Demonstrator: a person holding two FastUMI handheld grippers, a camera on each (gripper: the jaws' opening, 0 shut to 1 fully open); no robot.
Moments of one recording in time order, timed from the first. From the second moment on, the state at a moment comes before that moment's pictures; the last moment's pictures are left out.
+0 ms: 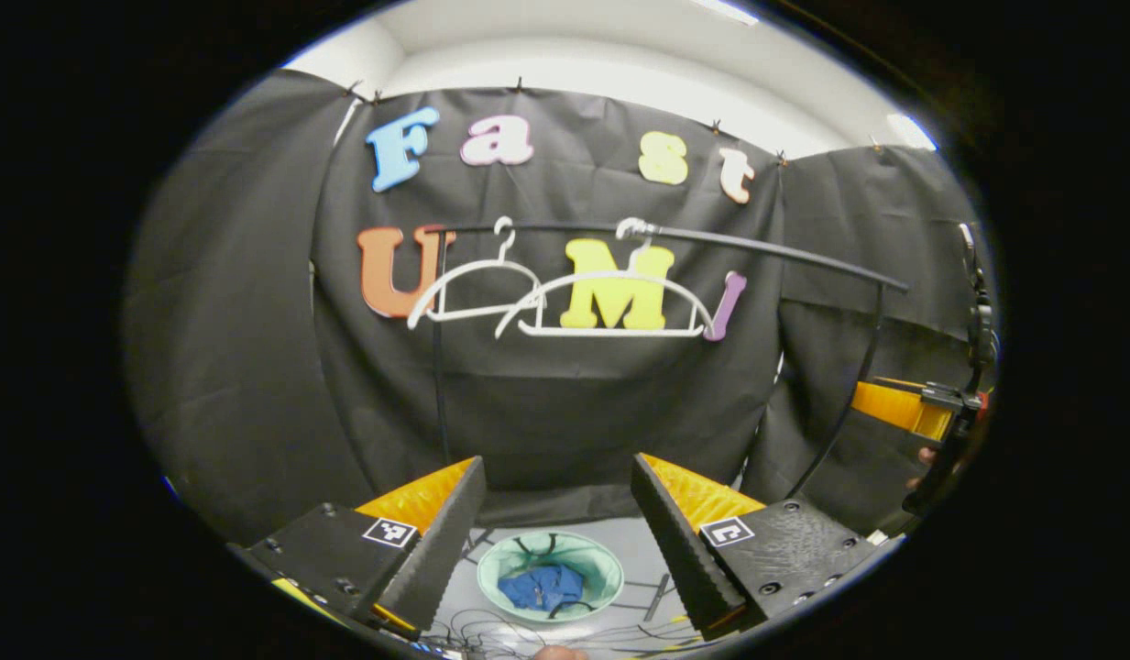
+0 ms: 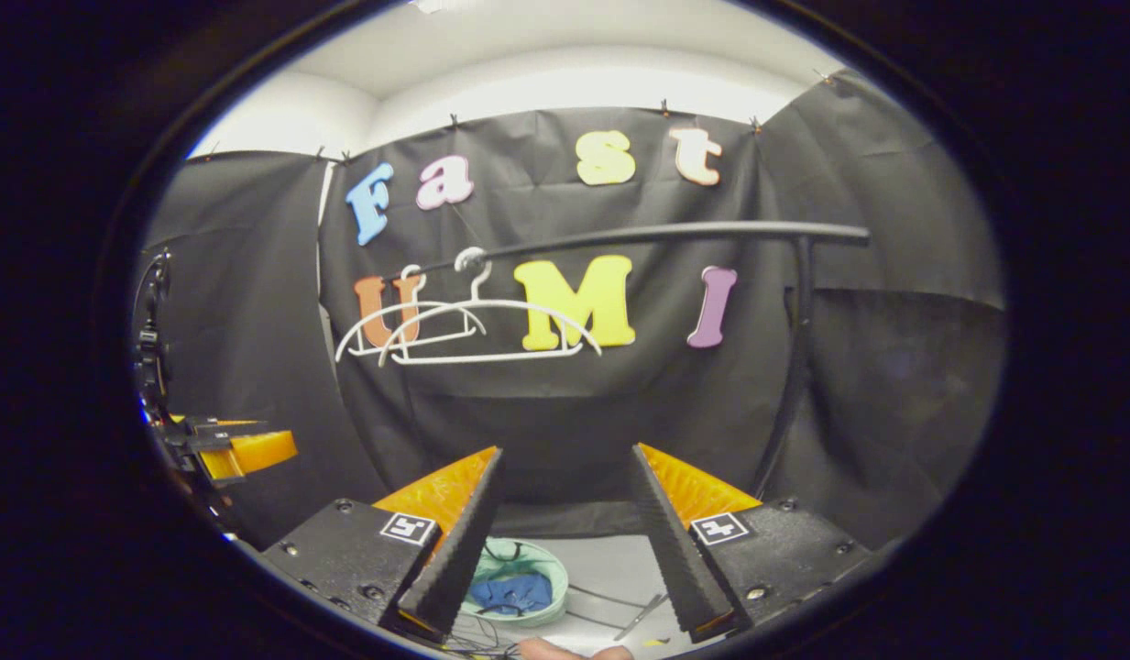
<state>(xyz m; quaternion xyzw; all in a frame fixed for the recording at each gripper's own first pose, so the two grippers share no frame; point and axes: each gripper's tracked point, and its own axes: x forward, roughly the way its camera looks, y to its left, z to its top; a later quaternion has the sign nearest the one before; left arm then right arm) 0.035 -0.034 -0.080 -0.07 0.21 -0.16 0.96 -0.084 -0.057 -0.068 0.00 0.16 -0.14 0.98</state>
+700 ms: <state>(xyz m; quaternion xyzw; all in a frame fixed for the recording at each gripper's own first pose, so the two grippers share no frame) -0.125 -0.079 0.092 -0.03 0.04 -0.10 0.99 -0.259 -0.110 0.069 -0.04 0.02 -0.10 0.99</state>
